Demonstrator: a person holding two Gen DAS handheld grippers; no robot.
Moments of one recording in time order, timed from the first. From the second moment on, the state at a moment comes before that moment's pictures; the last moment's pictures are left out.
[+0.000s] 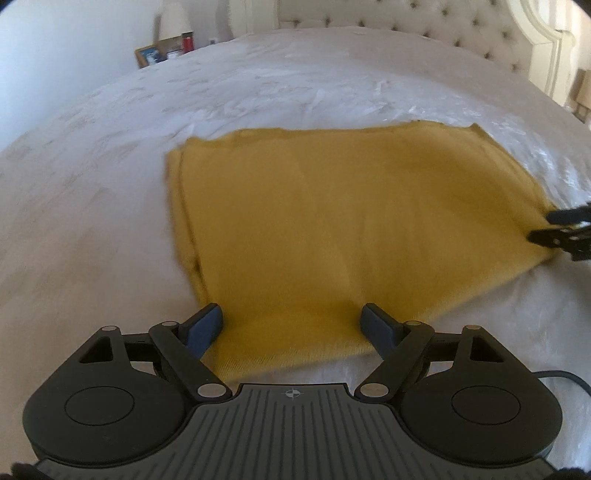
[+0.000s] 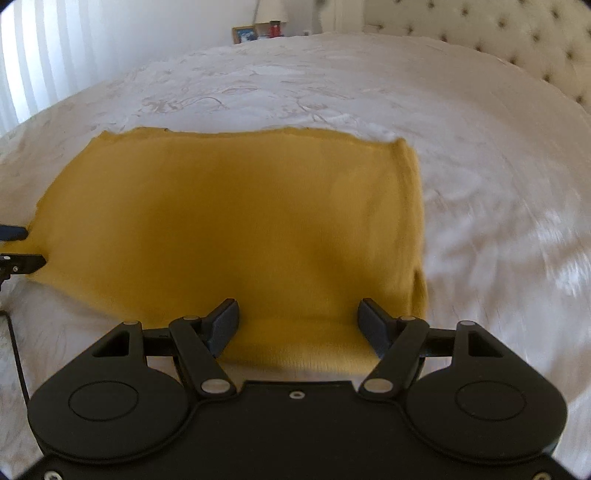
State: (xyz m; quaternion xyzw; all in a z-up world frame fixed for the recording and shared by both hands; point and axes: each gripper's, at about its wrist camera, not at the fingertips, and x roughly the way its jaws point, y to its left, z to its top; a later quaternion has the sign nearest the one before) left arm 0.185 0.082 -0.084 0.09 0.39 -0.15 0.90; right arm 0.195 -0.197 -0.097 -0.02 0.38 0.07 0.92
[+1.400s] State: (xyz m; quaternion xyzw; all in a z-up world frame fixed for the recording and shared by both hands) left arm 0.189 -0.018 -0.086 0.07 0.41 -0.10 0.90; right arm 0.152 -0.218 -0.111 0.08 0.36 0.10 0.93
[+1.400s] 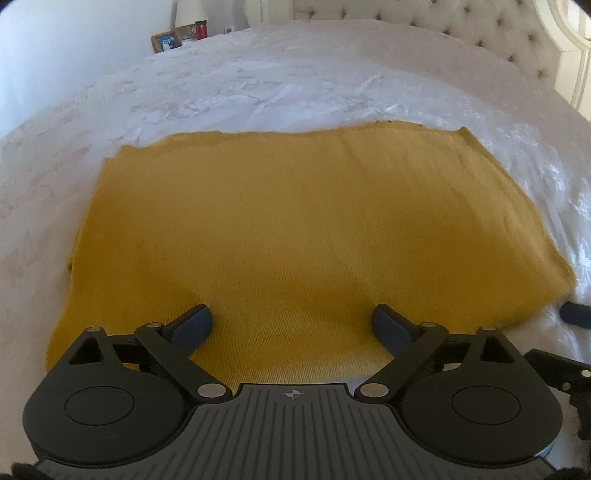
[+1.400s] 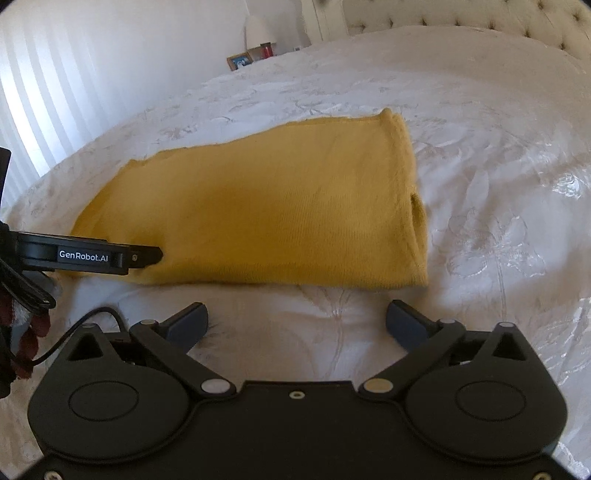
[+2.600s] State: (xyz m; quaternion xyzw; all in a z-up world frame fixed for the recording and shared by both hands) left arm 0.167 -0.020 -0.088 0.05 0.42 -0.09 0.90; right arm 0.155 -0.271 -0.109 0.29 0.38 0.15 0.87
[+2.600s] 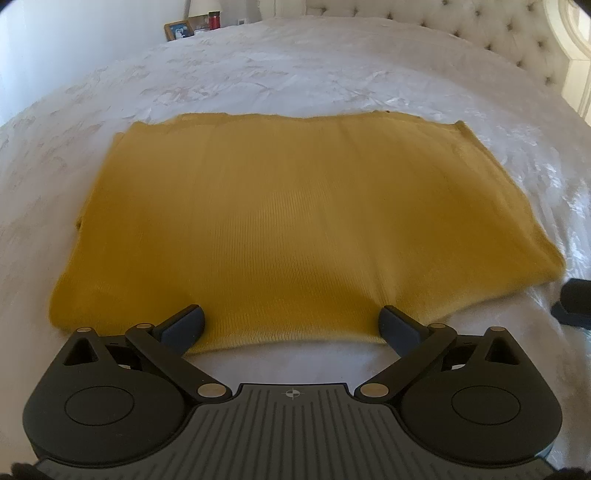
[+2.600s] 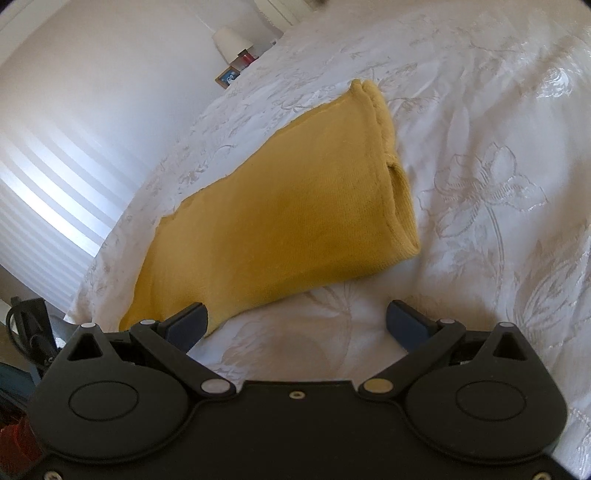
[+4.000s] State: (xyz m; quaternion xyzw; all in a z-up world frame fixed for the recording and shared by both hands) left arm 0.172 -0.049 -0.006 0.04 0.30 -0.06 0.95; right arm 0.110 -0.276 -0.024 0.13 0.15 0.05 0.98
